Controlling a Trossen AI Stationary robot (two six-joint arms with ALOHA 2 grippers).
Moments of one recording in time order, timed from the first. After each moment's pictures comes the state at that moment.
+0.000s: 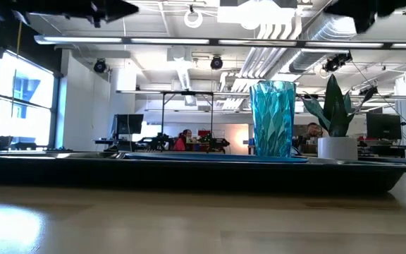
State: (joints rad) left arm 0.28 0.70 0.47 0.42 -0.17 0.30; right arm 0.42 0.50 0.52 -0.20 0.69 0.06
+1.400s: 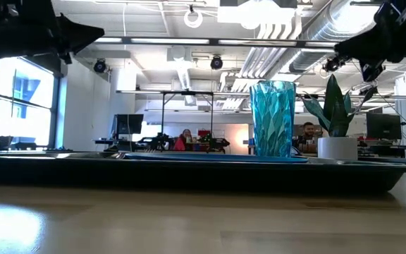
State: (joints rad) left arm 0.30 0.21 0.01 0.57 -0.11 0.05; right arm 0.16 0.04 0.18 -0.16 0.34 0.24
